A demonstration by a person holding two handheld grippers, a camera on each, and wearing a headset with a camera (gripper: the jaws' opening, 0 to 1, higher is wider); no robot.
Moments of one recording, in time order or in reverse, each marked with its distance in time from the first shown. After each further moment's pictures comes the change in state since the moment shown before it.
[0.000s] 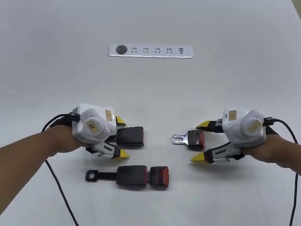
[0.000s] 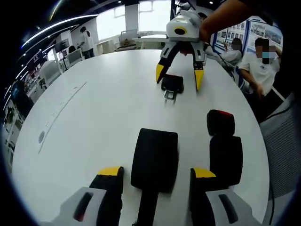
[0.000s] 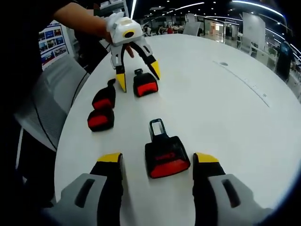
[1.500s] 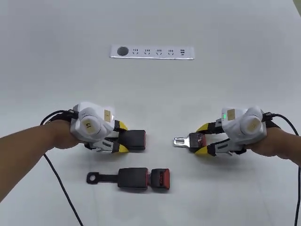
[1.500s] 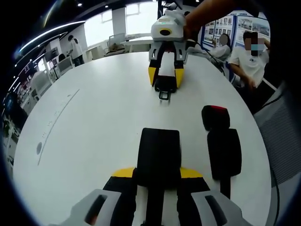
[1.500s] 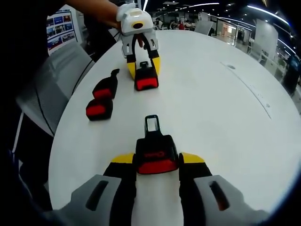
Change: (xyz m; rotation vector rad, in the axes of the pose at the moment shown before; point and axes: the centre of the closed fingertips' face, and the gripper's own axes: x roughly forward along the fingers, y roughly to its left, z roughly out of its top) left arm -0.004 -0.001 -0.001 0.109 -0.012 -0.059; right arm 0.004 -0.017 -0.005 -0.112 0.069 0.026
